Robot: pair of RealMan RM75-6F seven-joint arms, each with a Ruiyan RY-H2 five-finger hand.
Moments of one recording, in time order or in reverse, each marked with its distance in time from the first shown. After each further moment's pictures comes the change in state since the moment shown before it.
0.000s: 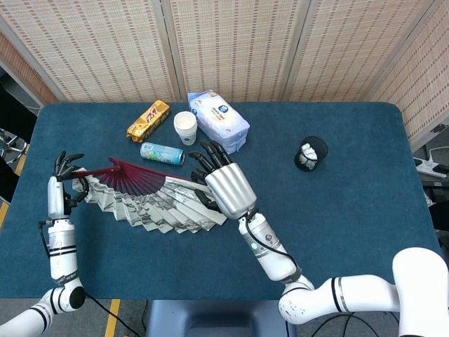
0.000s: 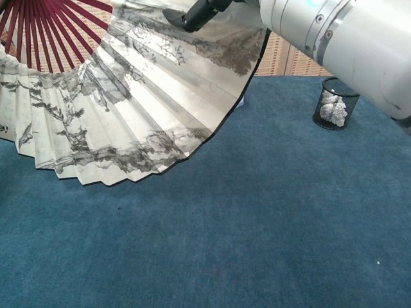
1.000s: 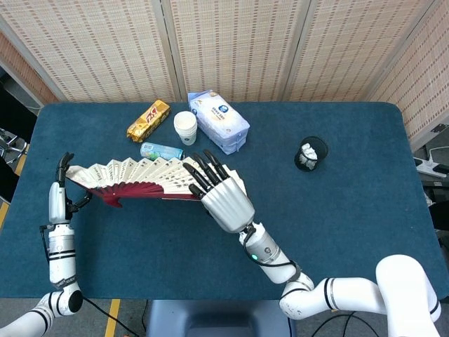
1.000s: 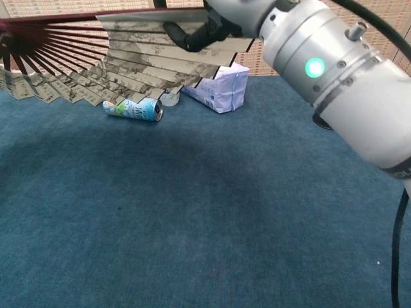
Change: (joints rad) left arm 0.013 -0.038 0.073 0.123 0.029 -0.004 -0.032; right arm -0.051 -0.110 -0.128 0.256 -0.372 0.103 0.001
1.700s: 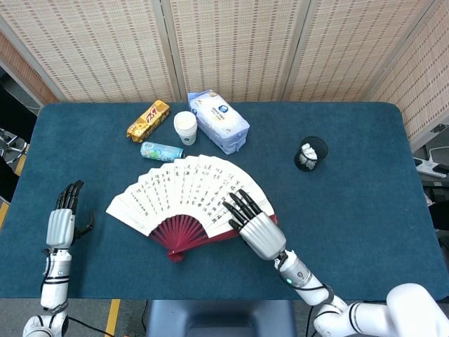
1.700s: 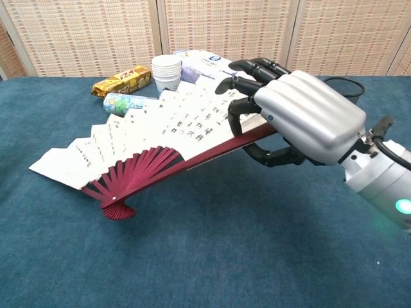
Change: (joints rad) left arm 0.089 -0.231 0.209 0.586 0.153 0.101 -0.001; right arm -0.263 -0.050 -0.264 0.282 -0.192 0.089 0.225
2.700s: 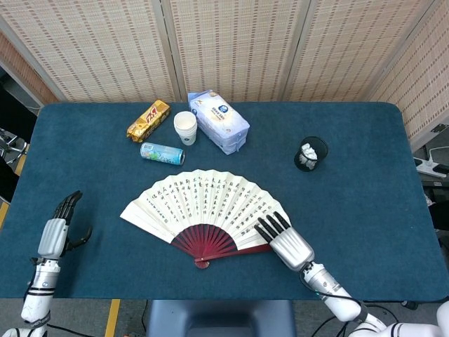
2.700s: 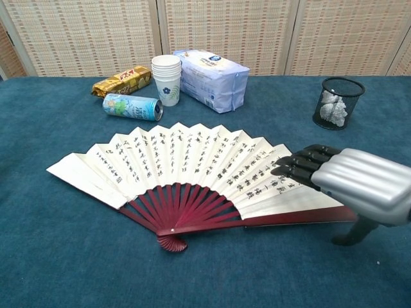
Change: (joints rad) left arm 0.069 0.201 0.086 -0.245 0.073 0.010 -0.095; right arm -0.128 0.274 -0.066 -0.292 0.222 -0.370 -0.231
